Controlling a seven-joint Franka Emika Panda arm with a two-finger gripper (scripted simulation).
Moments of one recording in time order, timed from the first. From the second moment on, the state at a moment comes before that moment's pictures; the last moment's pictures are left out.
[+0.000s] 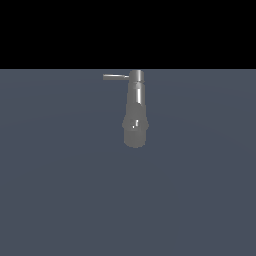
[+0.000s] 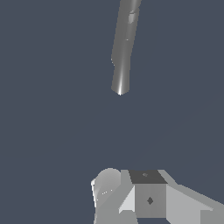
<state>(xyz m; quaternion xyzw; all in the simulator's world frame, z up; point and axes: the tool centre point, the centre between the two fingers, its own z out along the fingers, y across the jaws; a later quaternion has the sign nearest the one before) -0.258 -0.003 0.491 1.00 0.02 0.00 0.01</state>
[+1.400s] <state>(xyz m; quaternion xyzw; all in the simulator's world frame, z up) -0.190 -0.021 0.490 0.99 -0.13 -0.02 -0.03</state>
